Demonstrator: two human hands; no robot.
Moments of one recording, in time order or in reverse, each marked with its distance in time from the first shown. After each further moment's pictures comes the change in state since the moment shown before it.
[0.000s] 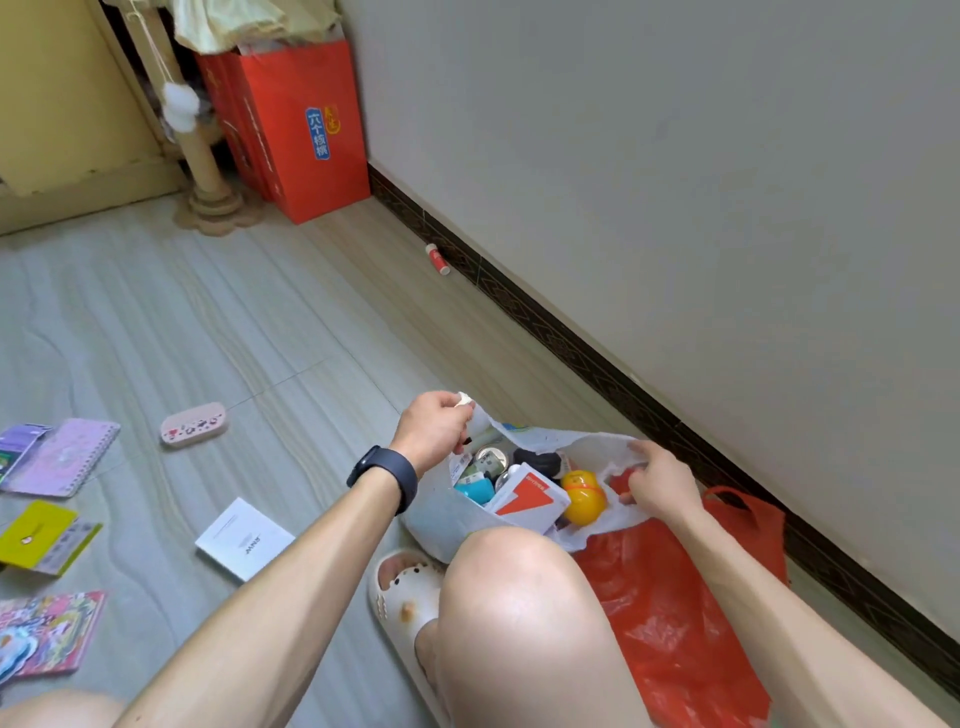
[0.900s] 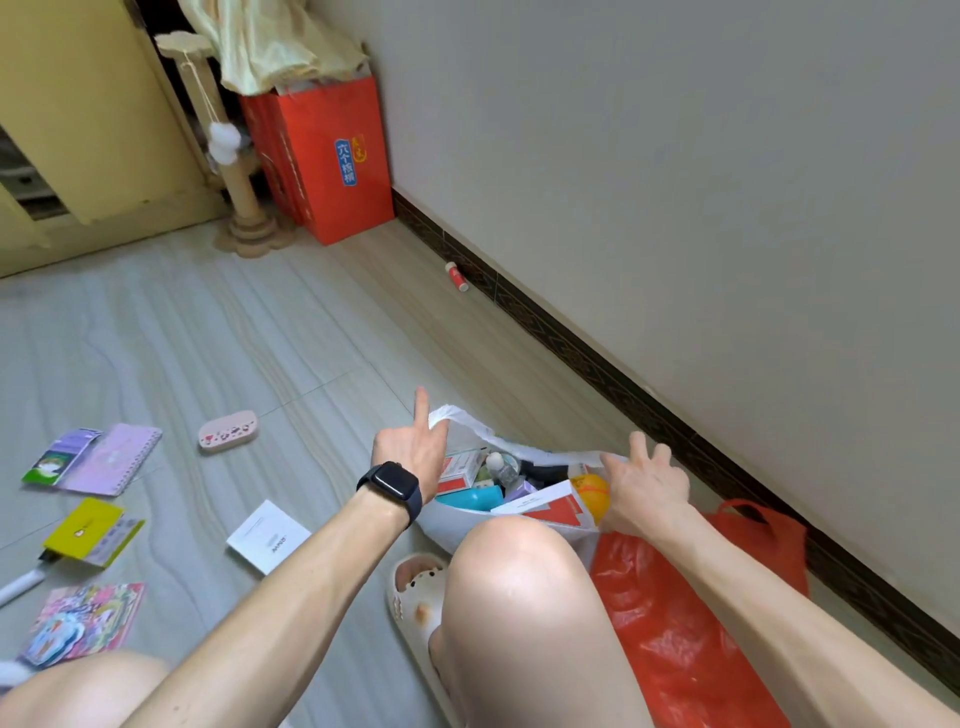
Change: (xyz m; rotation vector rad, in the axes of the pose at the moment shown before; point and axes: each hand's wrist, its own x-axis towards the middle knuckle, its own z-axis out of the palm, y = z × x) left_hand -0.030 -0.017 -0.018 1.443 0.061 0.213; right_hand -0.036 -0.043 0.003 -0.803 -0.003 -0.241
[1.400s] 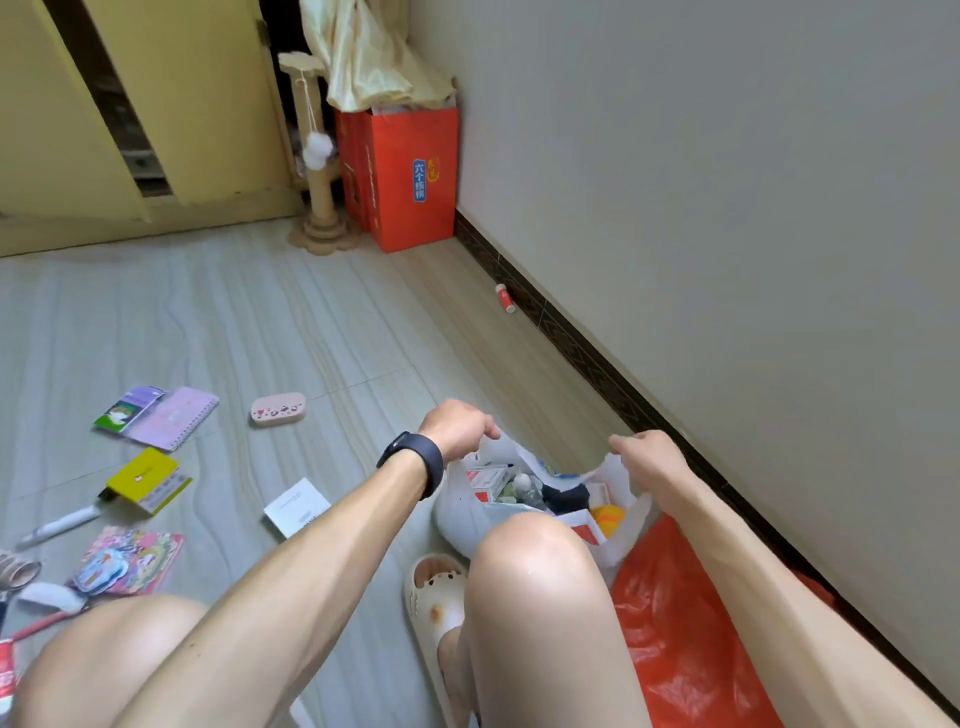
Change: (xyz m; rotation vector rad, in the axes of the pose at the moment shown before) left_hand -0.009 -0.027 -0.033 -1.317 -0.162 -0.324; right_hand 0.014 -0.028 -0.062 1.023 -0.001 0.143
